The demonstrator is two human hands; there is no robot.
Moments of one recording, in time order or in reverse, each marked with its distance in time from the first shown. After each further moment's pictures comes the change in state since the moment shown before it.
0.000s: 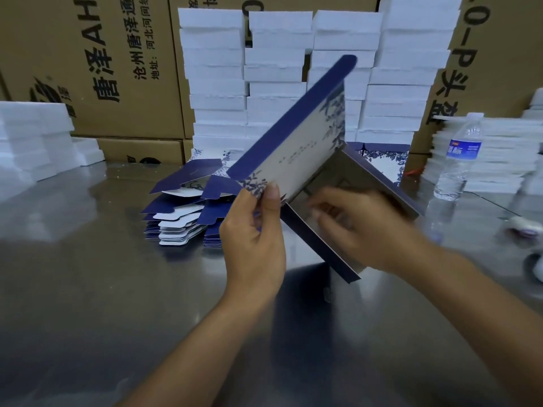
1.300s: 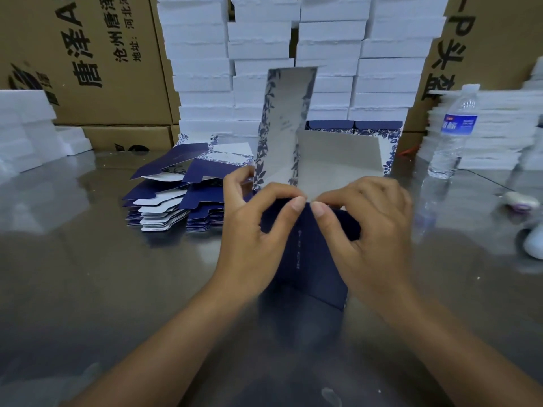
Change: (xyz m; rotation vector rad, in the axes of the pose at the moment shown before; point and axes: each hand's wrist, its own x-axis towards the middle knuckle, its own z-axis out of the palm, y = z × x) left_hand -0.016 -0.016 0.005 0.296 -0.325 0.095; right_hand -0.047 -0.009 0.025 0.030 0.619 0.097
